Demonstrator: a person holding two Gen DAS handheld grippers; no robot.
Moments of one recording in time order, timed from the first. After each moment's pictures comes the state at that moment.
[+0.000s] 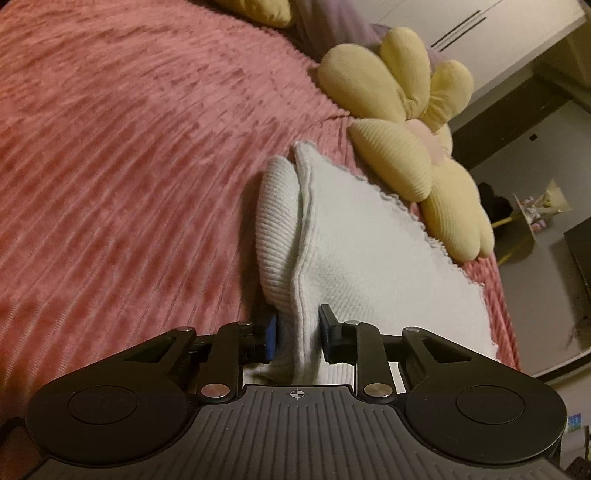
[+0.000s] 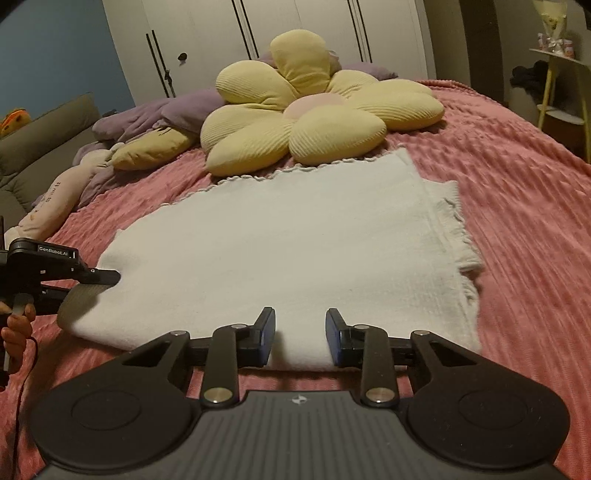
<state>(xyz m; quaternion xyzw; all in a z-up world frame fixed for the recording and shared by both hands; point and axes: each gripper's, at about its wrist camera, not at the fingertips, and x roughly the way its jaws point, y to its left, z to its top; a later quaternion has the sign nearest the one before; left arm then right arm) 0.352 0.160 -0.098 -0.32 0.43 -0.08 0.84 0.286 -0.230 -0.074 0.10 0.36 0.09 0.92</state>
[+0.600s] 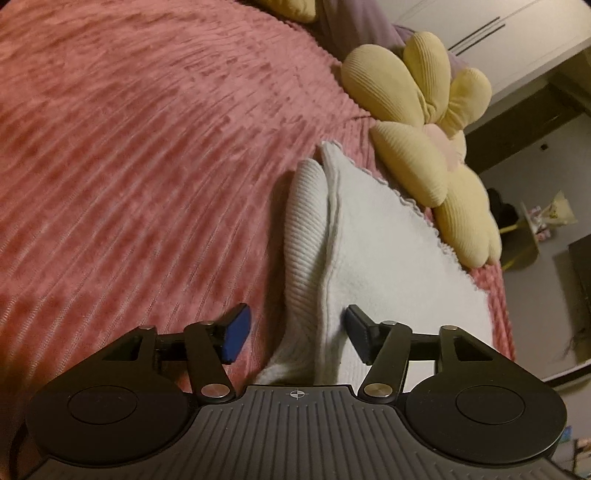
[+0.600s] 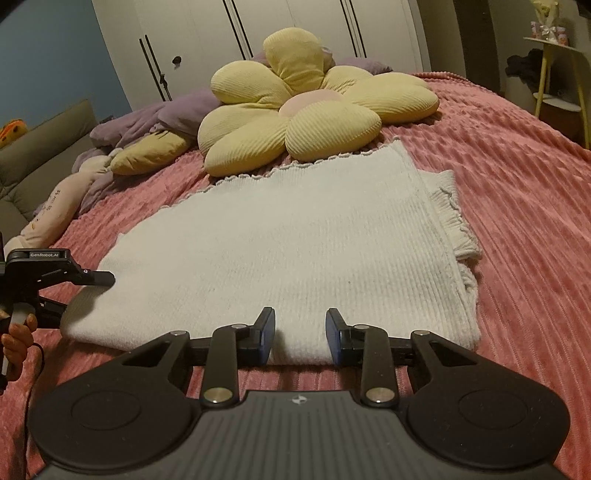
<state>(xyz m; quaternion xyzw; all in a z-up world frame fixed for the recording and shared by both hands) 0.353 0.179 -0.107 -0.35 0.45 -0.06 0.82 0.282 -0.237 -0.075 0.12 0.36 0.08 0.92</state>
